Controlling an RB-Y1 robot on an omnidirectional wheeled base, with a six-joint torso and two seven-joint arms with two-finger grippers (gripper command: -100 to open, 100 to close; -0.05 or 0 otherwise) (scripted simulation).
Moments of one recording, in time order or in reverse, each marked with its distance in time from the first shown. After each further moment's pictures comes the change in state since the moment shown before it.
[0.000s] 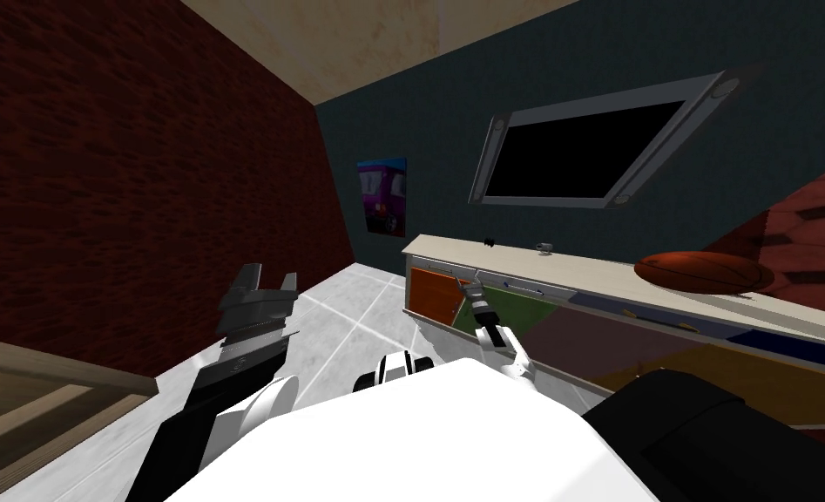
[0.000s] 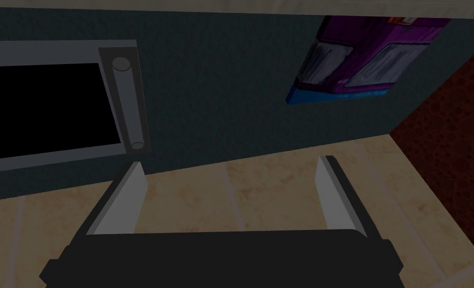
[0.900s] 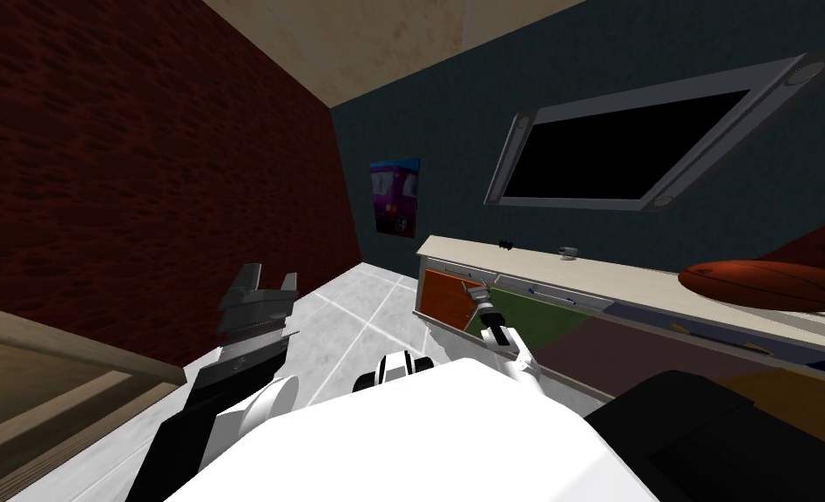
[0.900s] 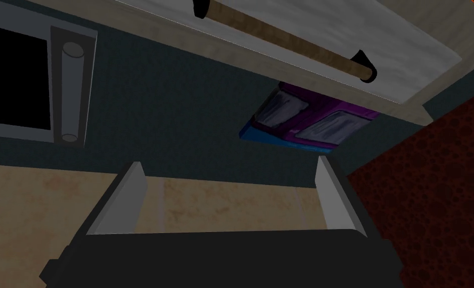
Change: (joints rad) left arm 0.000 0.000 0.000 0.000 0.000 0.000 0.000; right arm -0.053 -0.035 -0.089 0.155 0.046 -0.004 0.242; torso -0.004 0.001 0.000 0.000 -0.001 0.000
